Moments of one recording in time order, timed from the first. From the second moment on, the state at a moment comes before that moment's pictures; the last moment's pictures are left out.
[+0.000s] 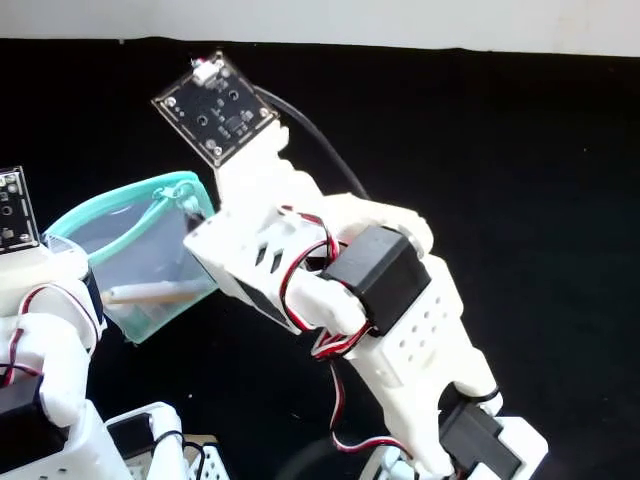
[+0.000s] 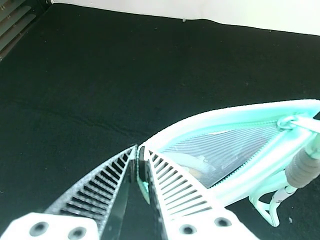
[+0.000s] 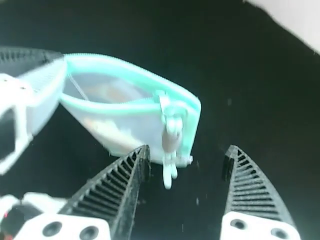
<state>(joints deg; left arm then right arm) -26.7 -59.6 25.1 86.5 -2.4 -54.7 -9.8 -38.4 94.7 -0.7</state>
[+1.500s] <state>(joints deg) -26.6 -59.6 25.1 86.5 -2.5 -54.7 -11.3 30.4 34.9 -0.4</state>
